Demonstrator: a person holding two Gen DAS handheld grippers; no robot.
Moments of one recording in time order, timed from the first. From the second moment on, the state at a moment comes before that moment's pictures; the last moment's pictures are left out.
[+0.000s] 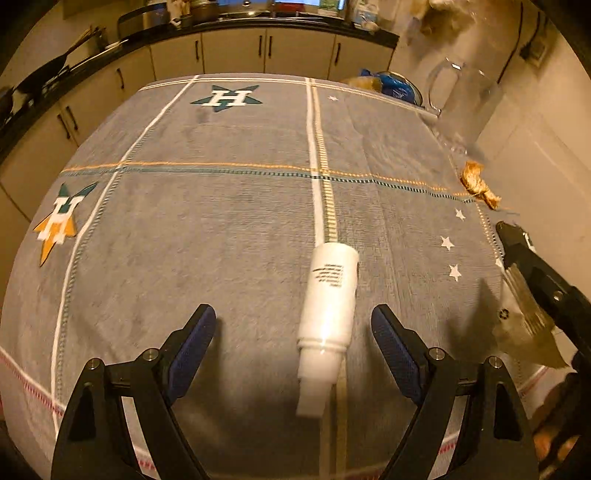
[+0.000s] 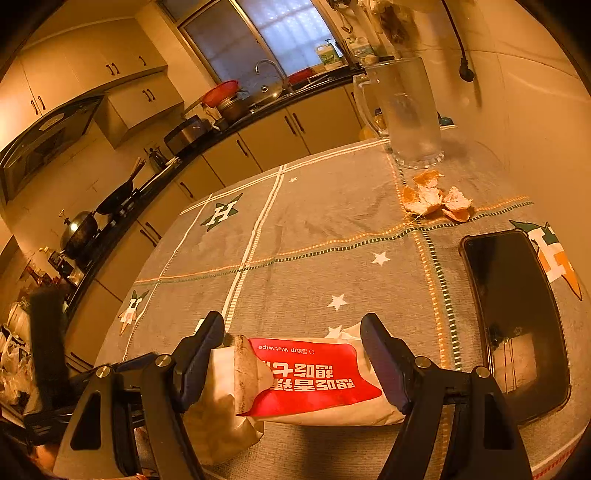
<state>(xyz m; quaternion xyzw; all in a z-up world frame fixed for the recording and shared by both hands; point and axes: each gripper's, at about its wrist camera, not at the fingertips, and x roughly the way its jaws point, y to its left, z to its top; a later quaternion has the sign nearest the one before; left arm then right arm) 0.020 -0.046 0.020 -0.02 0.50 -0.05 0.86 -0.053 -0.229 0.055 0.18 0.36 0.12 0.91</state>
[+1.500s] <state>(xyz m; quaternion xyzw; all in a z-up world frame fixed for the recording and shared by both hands) -0.131 0.035 0.102 -0.06 0.37 0.02 0.93 -0.062 -0.192 0.049 0.11 0.35 0.13 0.92</state>
